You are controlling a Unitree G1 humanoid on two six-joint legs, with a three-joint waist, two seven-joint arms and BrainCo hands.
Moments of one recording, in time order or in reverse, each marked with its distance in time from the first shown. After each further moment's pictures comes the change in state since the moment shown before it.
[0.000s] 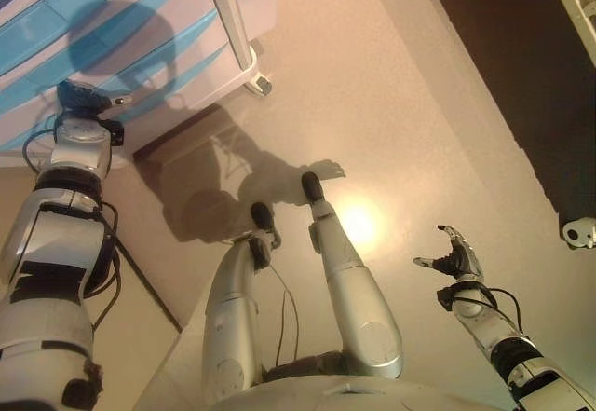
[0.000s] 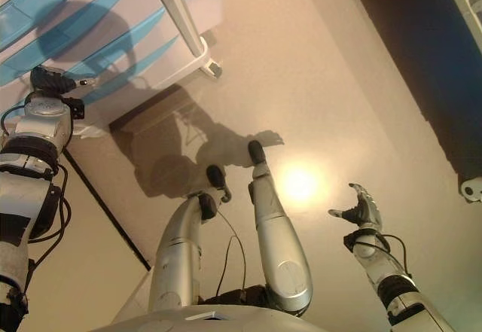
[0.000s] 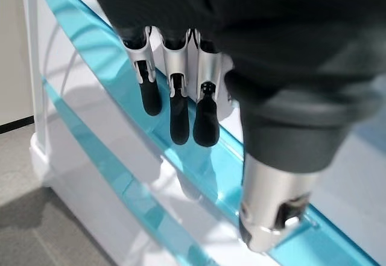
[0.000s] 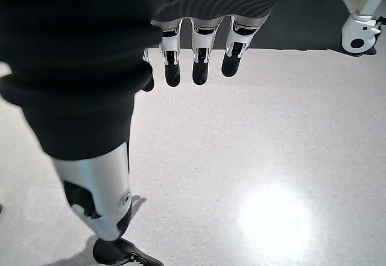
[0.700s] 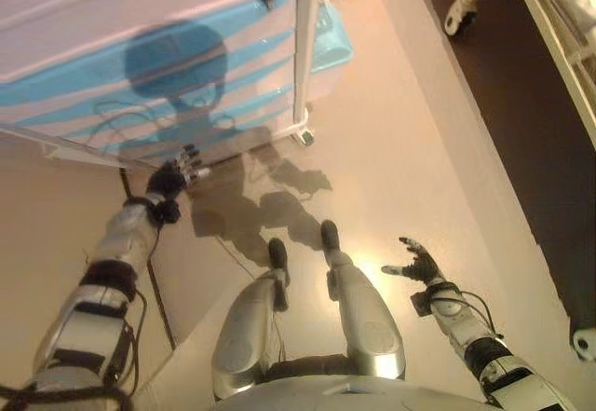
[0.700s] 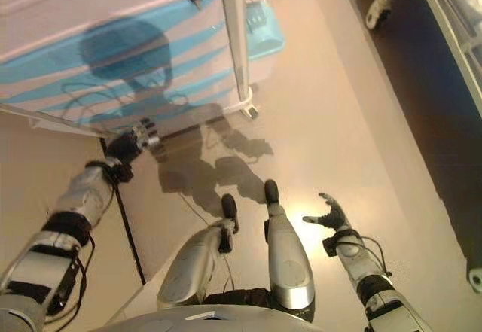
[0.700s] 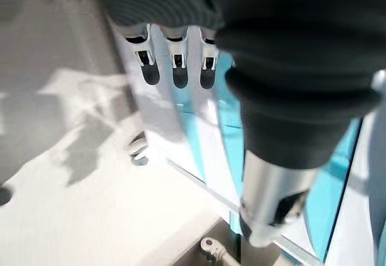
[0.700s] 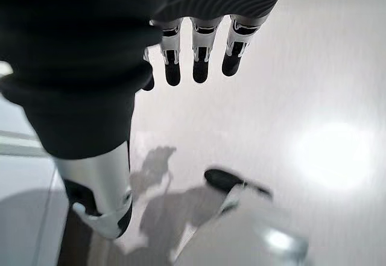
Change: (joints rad) left arm 0.736 -0.264 0.187 -0.438 -0.368 -0.095 -0.687; right arm 0.018 0.152 -0.088 0.149 0.161 -0.022 0.413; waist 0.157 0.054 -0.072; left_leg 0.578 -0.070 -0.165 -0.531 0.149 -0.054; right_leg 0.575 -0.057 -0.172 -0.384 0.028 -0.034
